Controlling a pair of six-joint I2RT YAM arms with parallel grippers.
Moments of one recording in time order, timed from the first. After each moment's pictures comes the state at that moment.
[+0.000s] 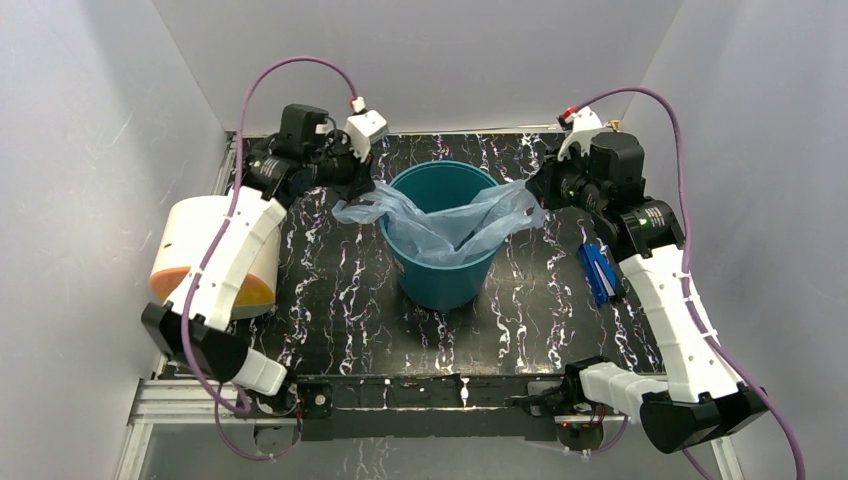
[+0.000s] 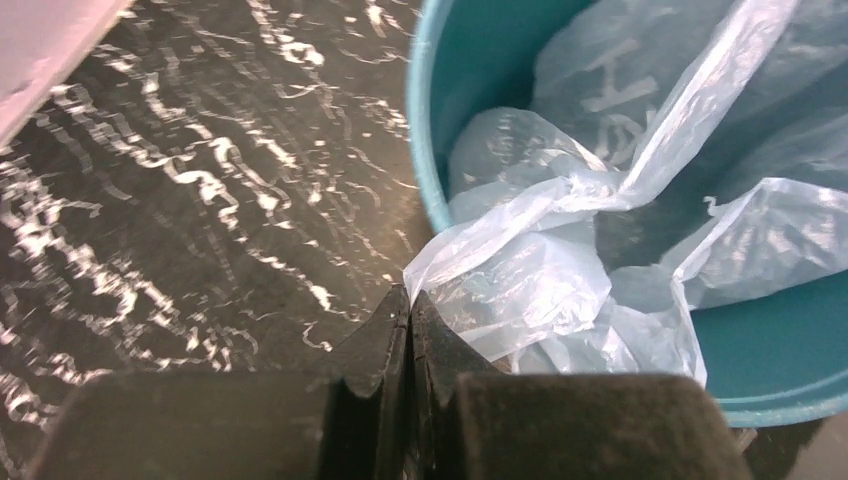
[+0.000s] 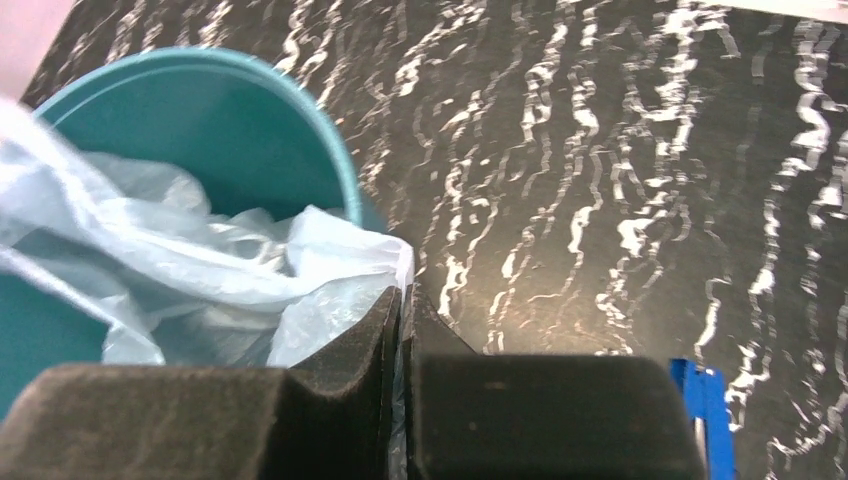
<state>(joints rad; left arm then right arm) -0.39 1.51 1.72 -0.94 0.44 0.35 0.30 1.11 1.39 -0.71 -0.23 0.12</state>
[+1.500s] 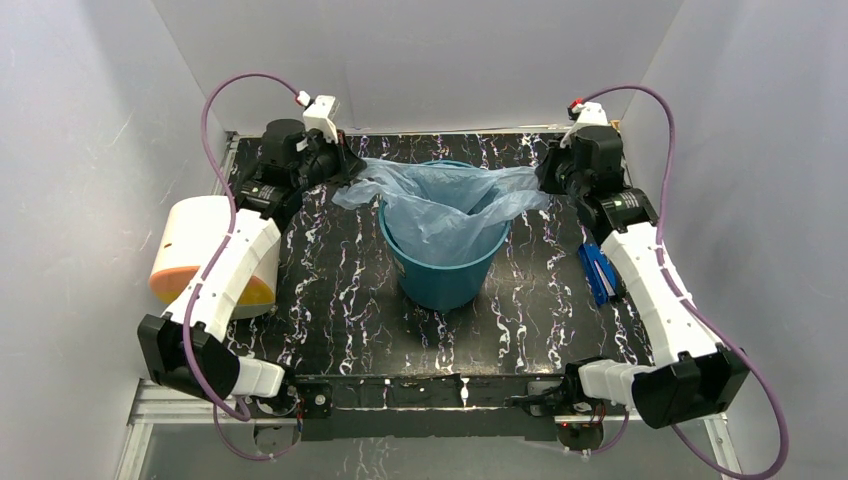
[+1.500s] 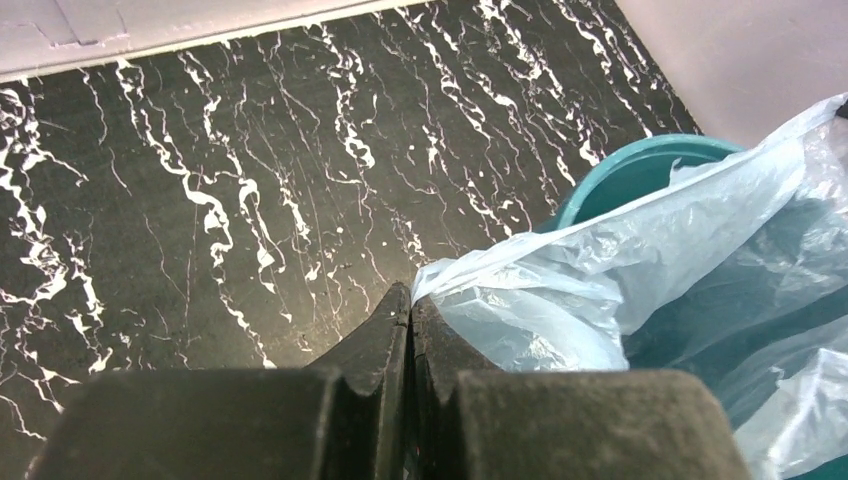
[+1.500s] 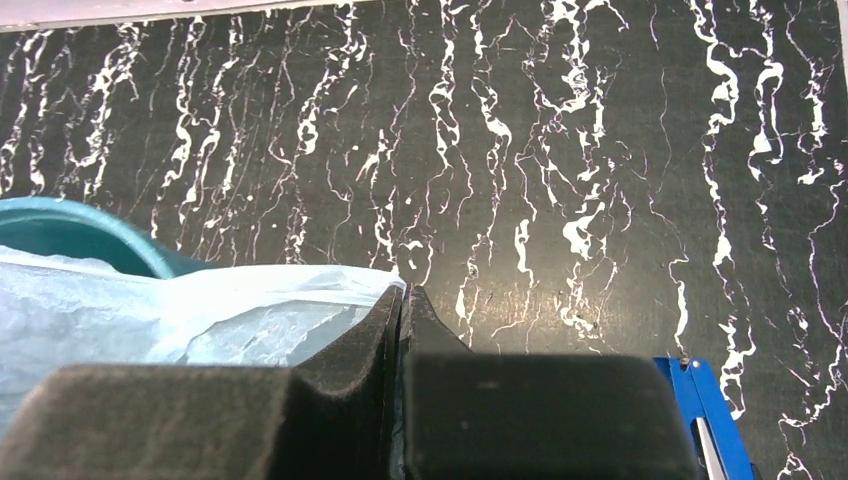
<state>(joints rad) -0.30 1.36 1.35 -0.36 0.29 -0.19 0.27 1.20 1.30 -0.53 0.04 0.26</state>
